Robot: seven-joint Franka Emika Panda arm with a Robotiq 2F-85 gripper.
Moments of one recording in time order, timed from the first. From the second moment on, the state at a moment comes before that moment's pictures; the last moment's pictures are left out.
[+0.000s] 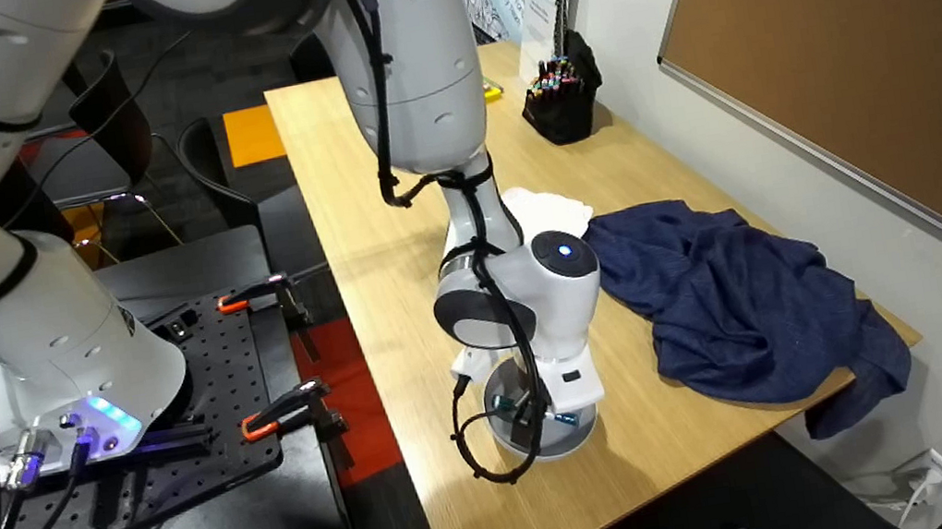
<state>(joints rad) -0.23 0.87 -0.15 -2.09 0.26 2.95 0.35</state>
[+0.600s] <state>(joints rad) -0.22 0.92 -0.14 -2.03 0.26 2.95 0.34</state>
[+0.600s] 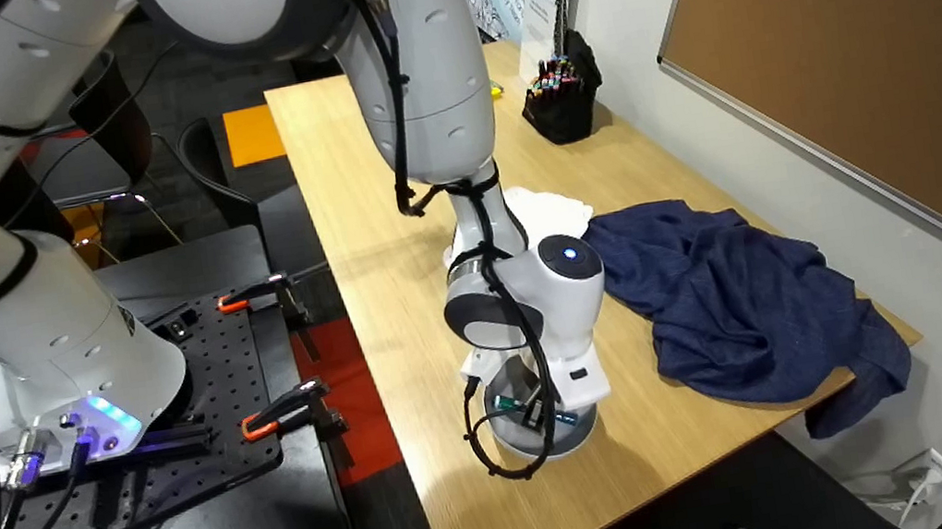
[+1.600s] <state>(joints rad) 0.11 0.67 -0.33 -2.20 0.21 2.97 0.34</state>
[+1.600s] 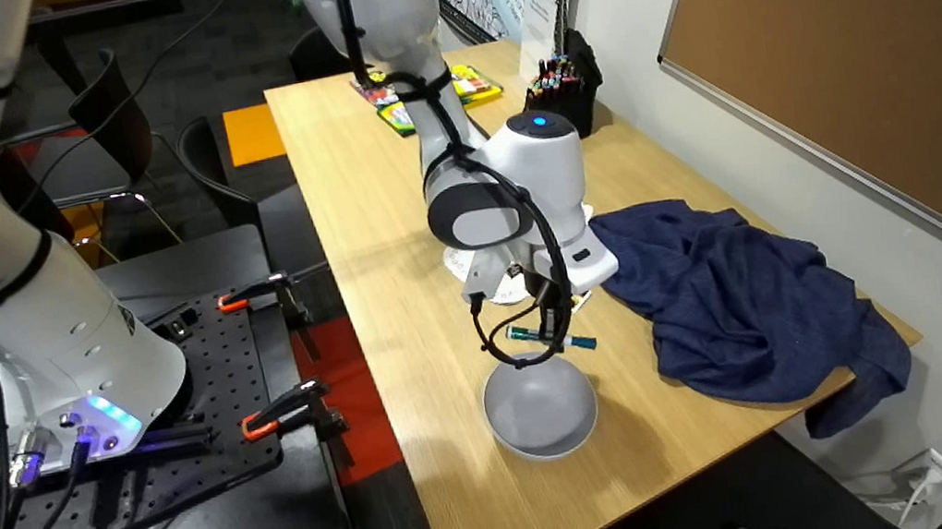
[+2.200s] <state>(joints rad) 0.14 0.61 -0.22 -2.18 0.02 2.89 0.19</state>
